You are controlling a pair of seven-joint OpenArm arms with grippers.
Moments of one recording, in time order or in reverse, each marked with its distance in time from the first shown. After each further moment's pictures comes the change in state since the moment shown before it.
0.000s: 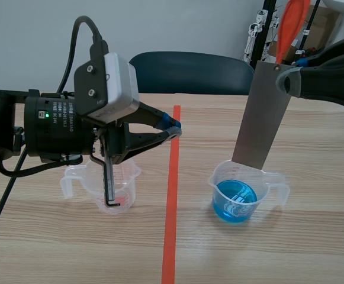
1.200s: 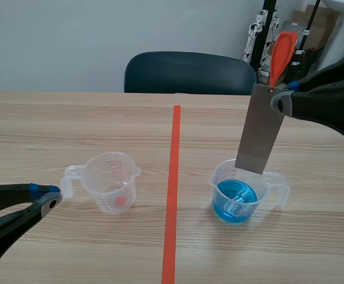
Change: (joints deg) left arm 42.2 0.3 -35.0 0.0 2.5 3.8 -25.2; right arm -2.9 -4.6 0.0 -4.3 -11.2 -3.3 5.2
